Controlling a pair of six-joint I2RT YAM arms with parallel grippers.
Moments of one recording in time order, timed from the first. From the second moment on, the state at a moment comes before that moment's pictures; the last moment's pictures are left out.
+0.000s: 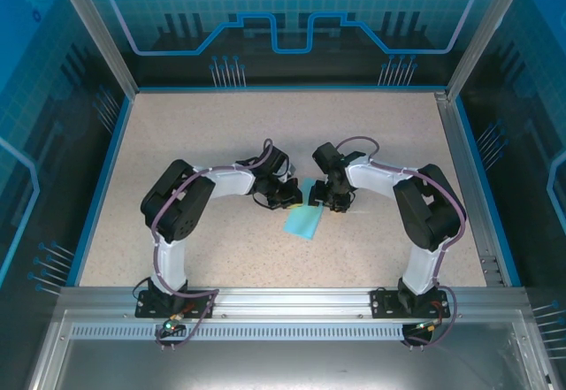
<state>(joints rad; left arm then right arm) -0.57 1.98 1.13 -0.23 0.56 -0.82 0.54 1.83 1.13 -0.71 -0.13 0.74</state>
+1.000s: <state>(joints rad) -0.57 1.98 1.13 -0.23 0.56 -0.82 0.47 1.59 0.74 -0.19 -0.52 0.81</state>
